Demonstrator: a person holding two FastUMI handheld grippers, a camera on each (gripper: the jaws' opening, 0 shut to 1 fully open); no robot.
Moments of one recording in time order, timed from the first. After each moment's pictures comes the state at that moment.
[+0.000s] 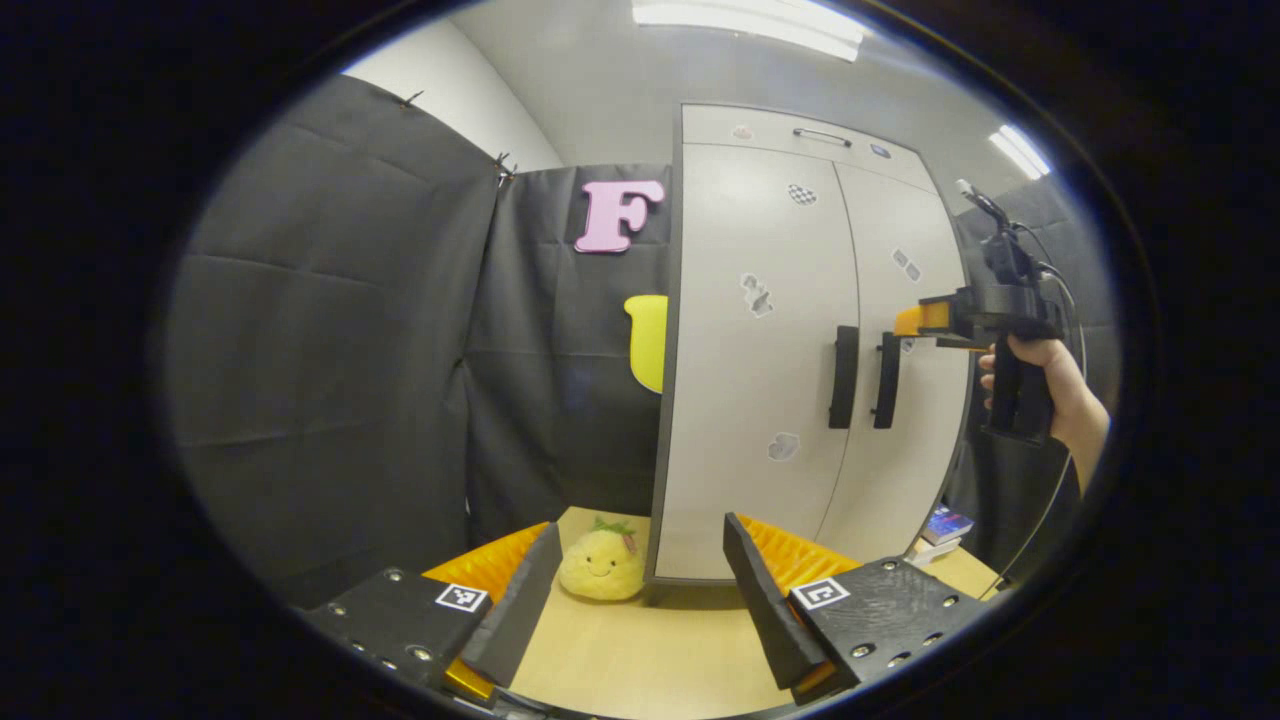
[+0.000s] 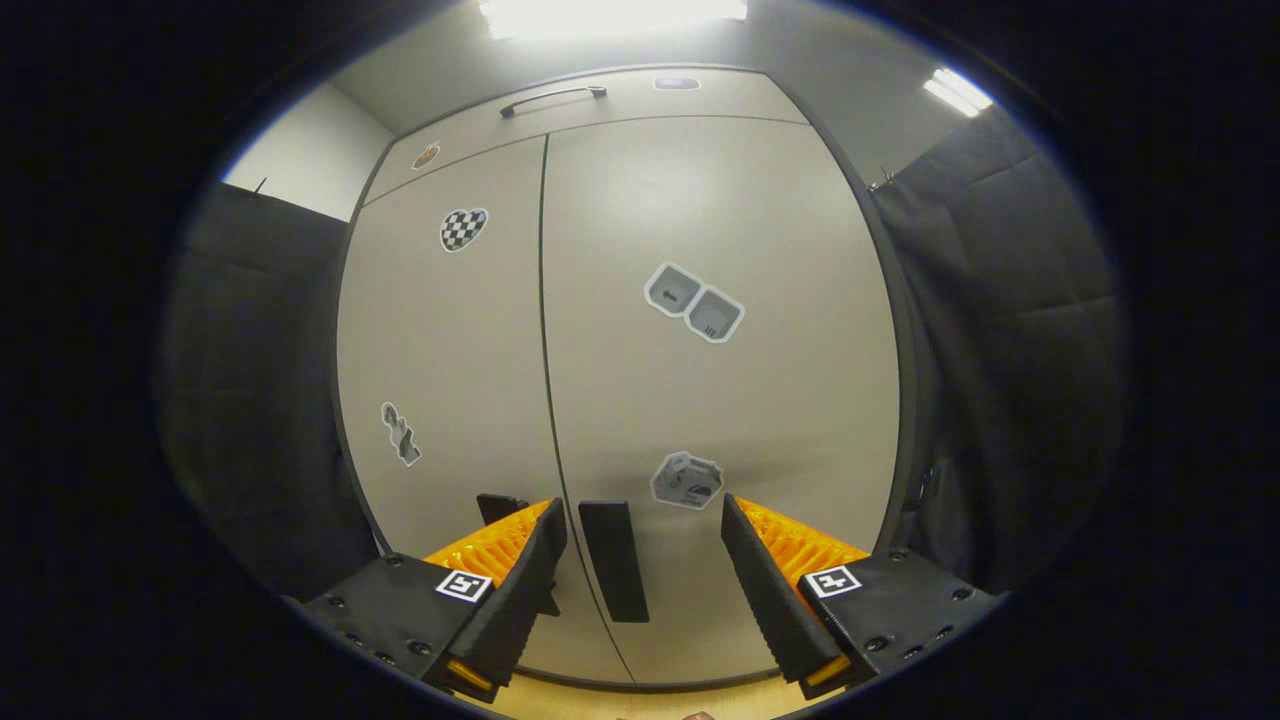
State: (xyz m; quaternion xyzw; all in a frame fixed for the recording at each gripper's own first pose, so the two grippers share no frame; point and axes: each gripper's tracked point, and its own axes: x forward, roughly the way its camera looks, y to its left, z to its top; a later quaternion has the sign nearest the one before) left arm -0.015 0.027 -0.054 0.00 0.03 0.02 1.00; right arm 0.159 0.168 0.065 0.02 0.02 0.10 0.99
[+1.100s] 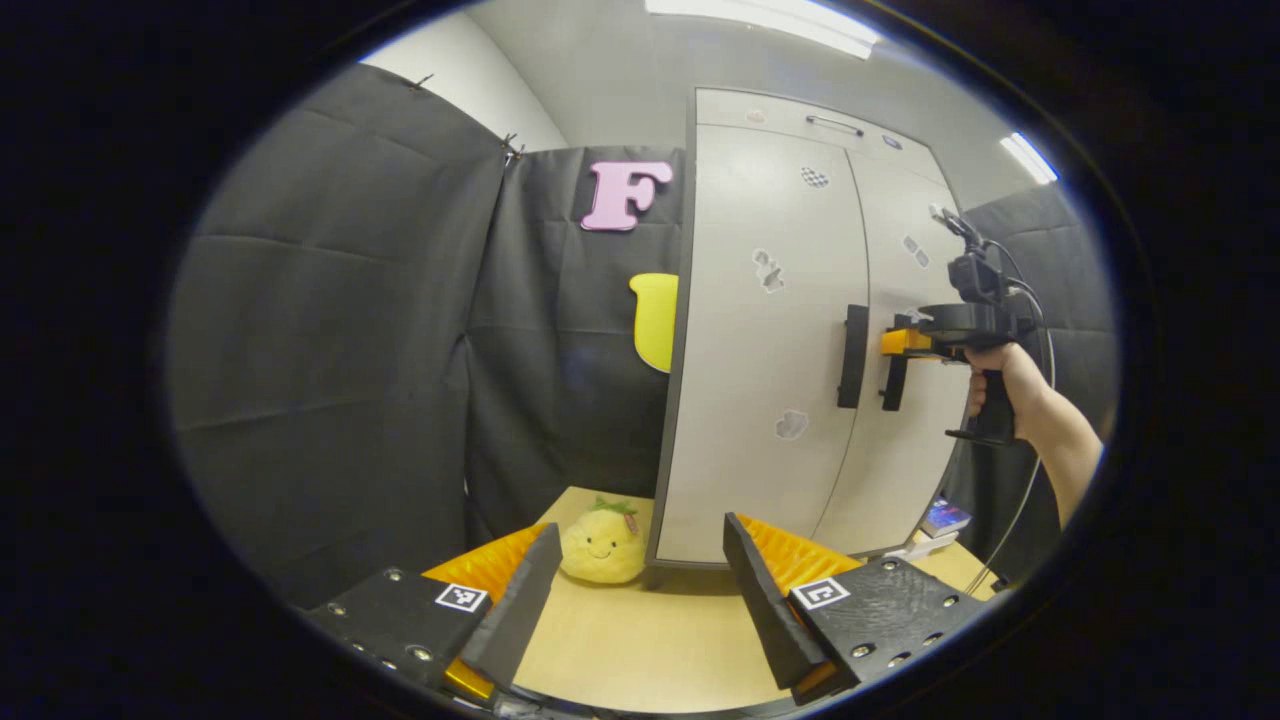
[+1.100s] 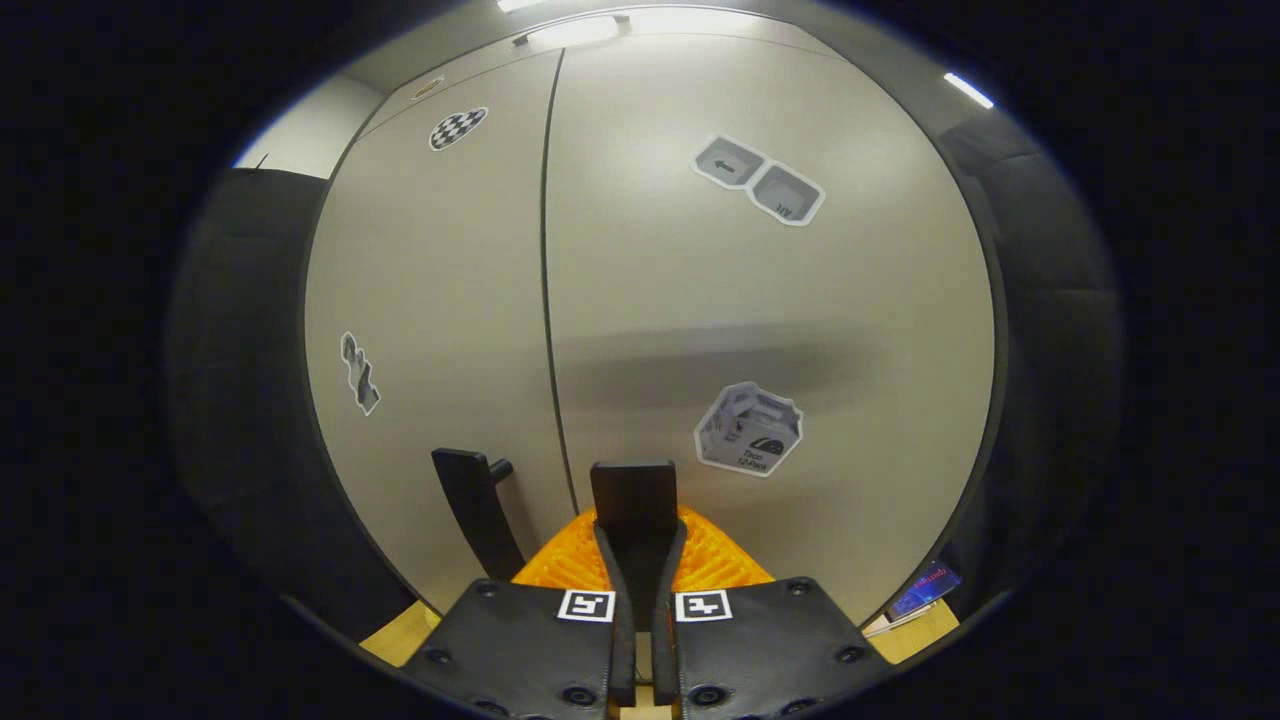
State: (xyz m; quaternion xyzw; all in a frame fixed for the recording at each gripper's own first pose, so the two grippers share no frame) left arm -0.013 0.038 -0.078 -0.01 0.06 0.02 1.00; right arm 0.198 0.192 0.020 -0.02 0.08 0.13 0.99
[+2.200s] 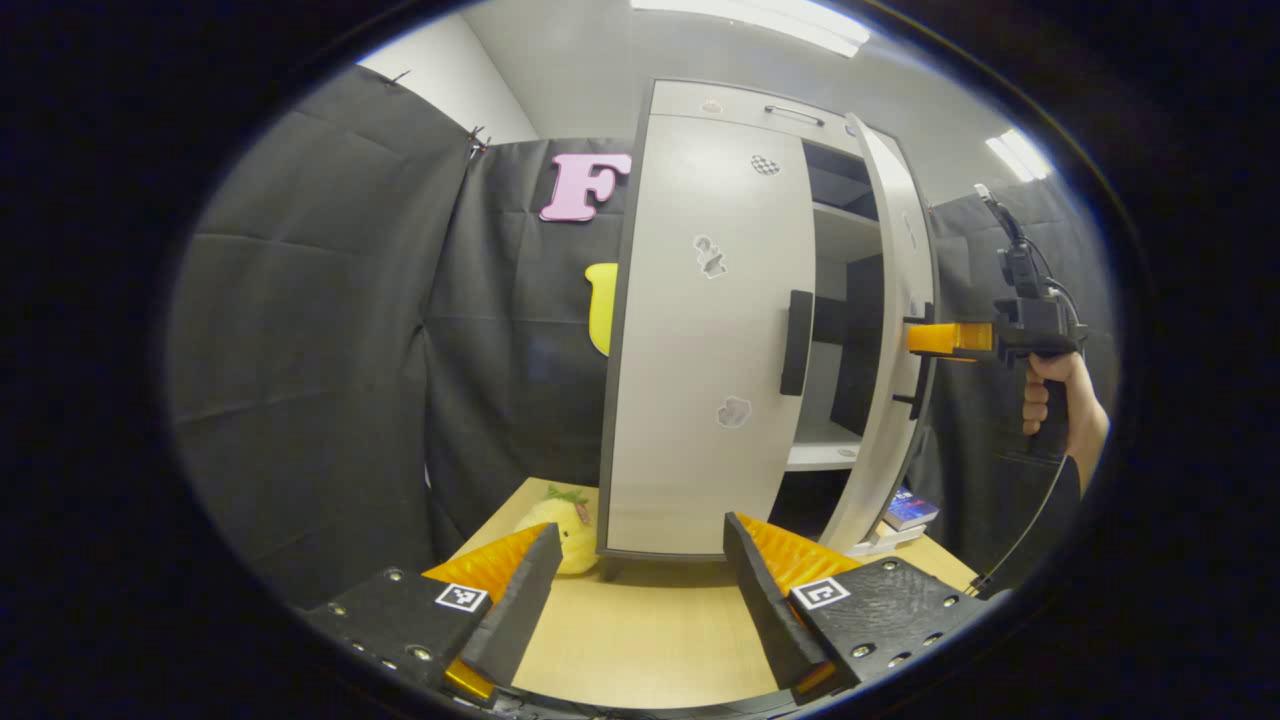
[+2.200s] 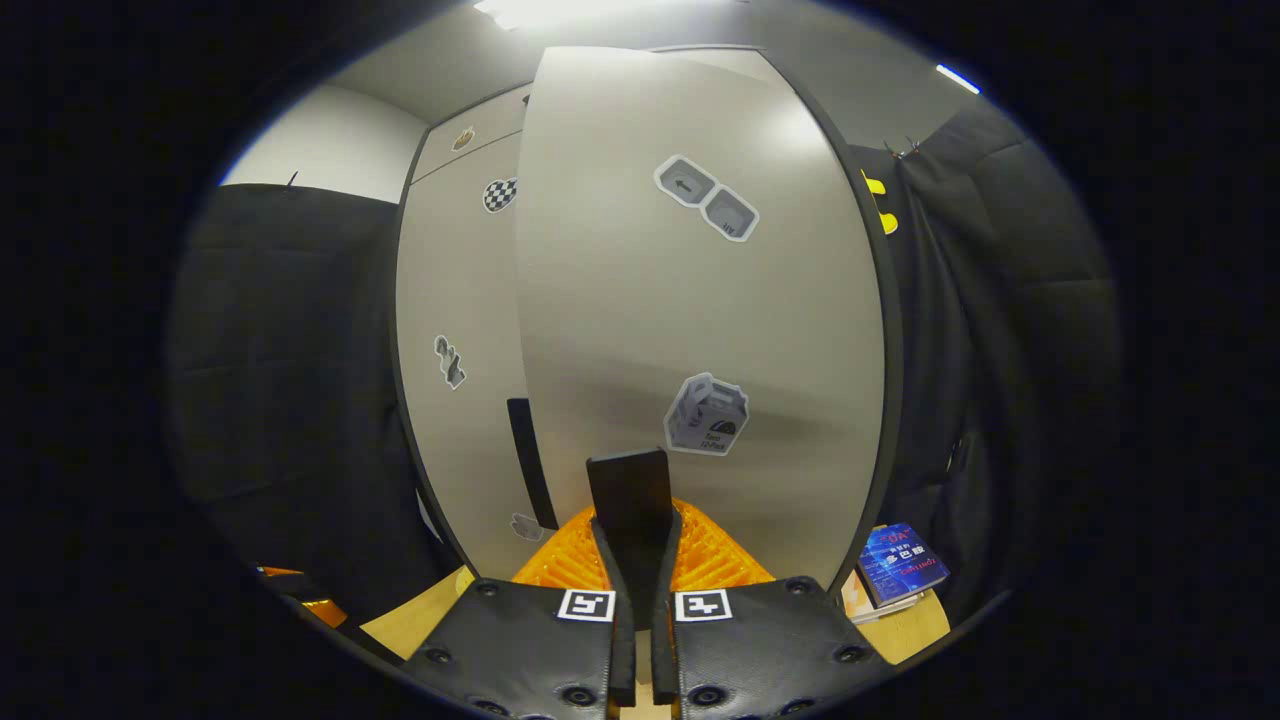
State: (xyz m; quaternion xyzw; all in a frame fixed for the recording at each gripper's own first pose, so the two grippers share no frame) left arm -0.013 0.024 -0.080 -0.01 0.07 -0.04 1.00; right arm 0.117 0.153 0.022 0.01 0.07 0.19 0.98
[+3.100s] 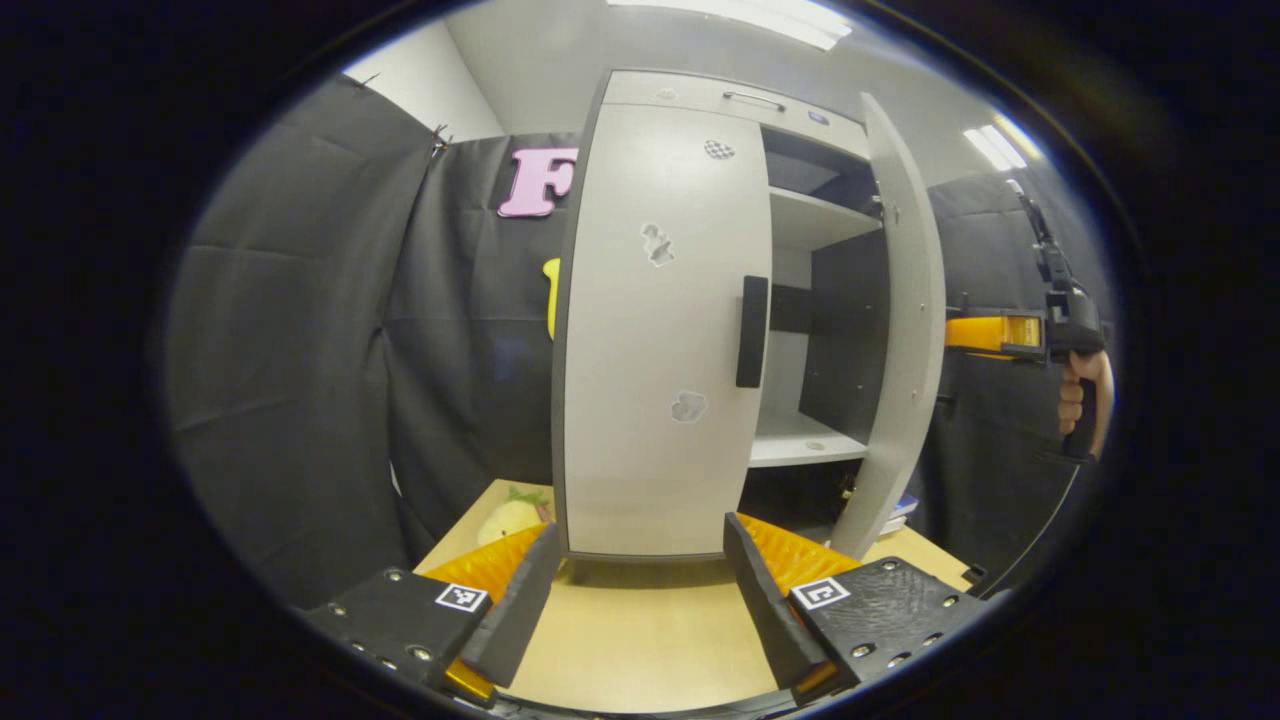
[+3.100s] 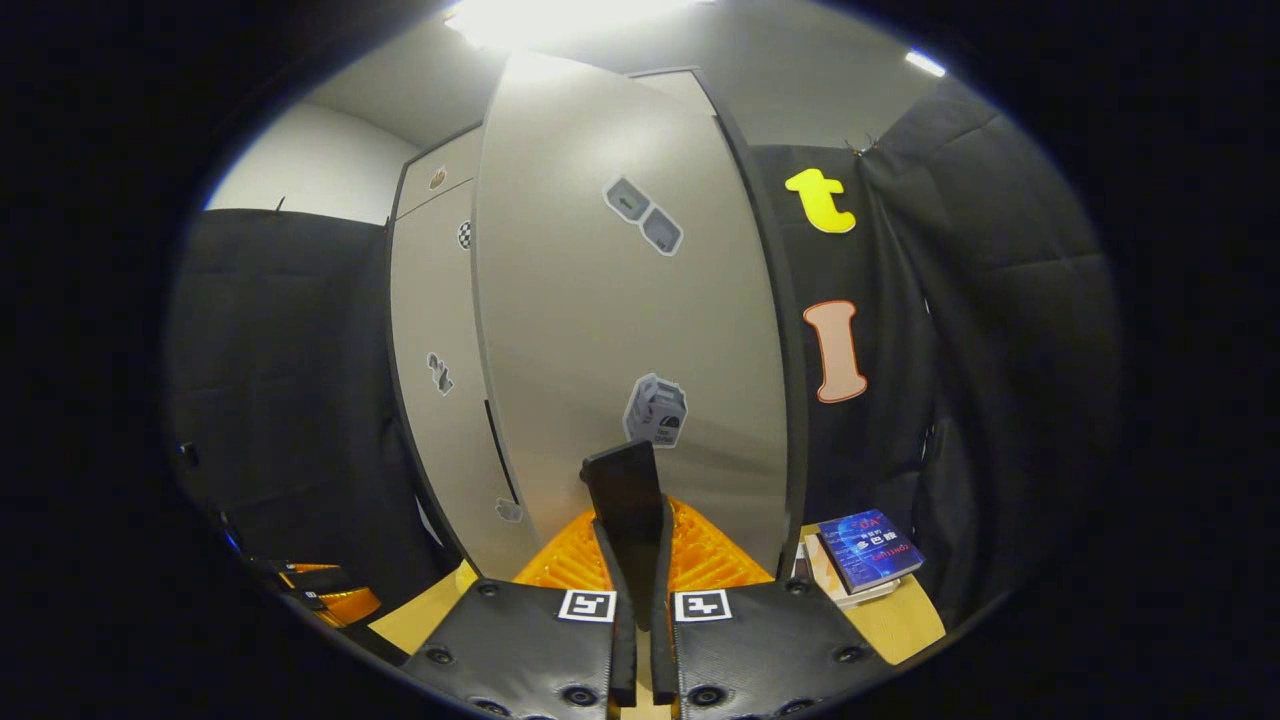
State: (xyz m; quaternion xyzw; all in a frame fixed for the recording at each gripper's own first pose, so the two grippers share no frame) left arm -0.009 0.010 -0.085 0.00 0.08 -0.09 0.99; right arm 0.100 0.129 0.027 0.04 0.06 0.17 0.98
